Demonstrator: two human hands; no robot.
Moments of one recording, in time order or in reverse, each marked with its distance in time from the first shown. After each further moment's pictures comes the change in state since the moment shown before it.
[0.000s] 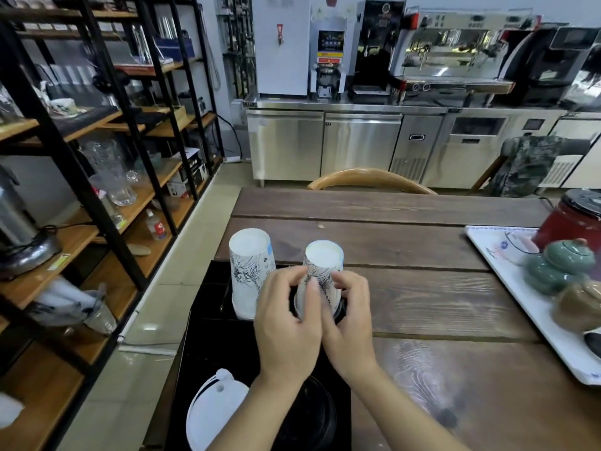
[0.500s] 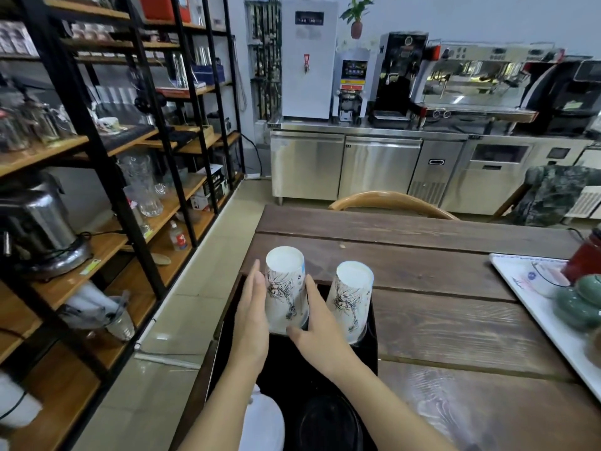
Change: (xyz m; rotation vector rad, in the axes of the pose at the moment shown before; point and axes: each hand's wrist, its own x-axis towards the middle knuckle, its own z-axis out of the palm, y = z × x) left_hand 0.043 -0.052 -0.053 -0.418 -0.152 -0.501; right_hand 0.014 -0.038 0.049 0.106 -0.645 0.181
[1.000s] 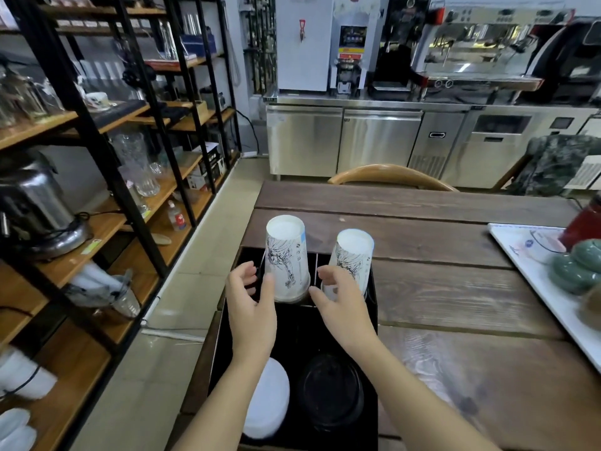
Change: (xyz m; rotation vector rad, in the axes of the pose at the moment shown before) left_hand -0.033 -0.017 -0.006 0.274 0.260 0.087; right_hand -0.021 0.021 -0.009 -0.141 0.276 0.054
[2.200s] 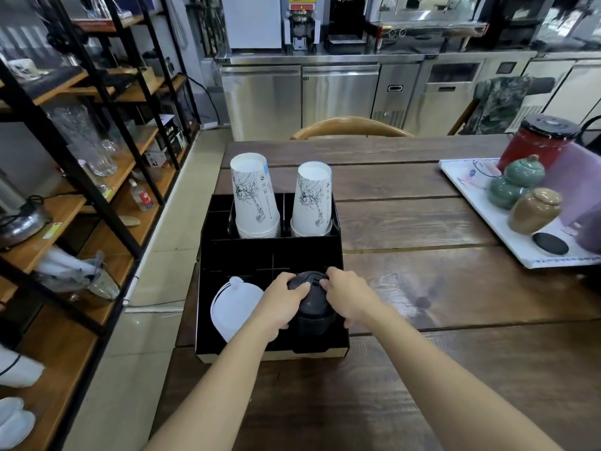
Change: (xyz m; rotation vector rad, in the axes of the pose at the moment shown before) left_hand -0.077 -0.028 0.008 0.373 -0.744 -0.414; right_hand -0.086 0.030 -0.028 -0.540 -0.311 0.360
